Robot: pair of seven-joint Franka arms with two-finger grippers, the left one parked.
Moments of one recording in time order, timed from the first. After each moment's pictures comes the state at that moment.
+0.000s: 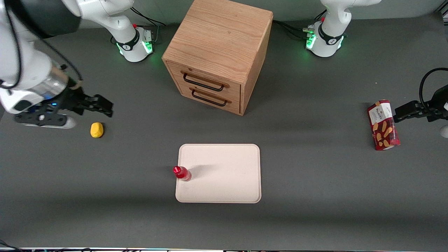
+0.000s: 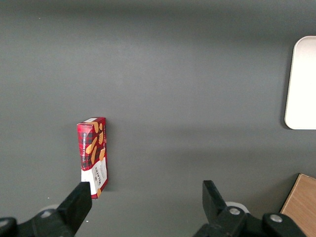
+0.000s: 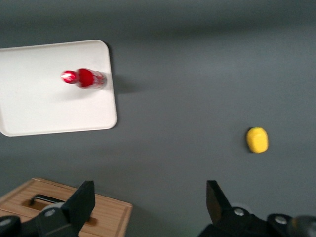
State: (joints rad) arm 0.24 0.13 -0.06 -1.43 0.02 1.55 0.28
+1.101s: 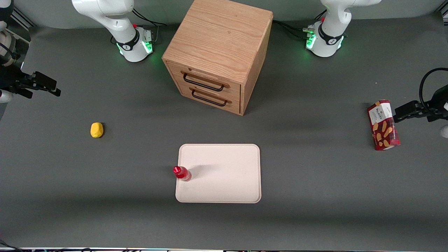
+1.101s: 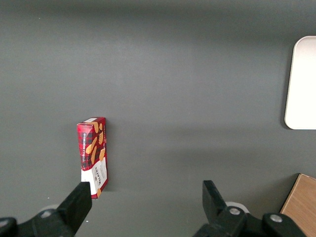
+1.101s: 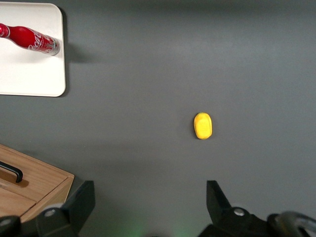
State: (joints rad) arm 0.01 -0.10 -0.07 -1.71 0.02 1.58 -0.08
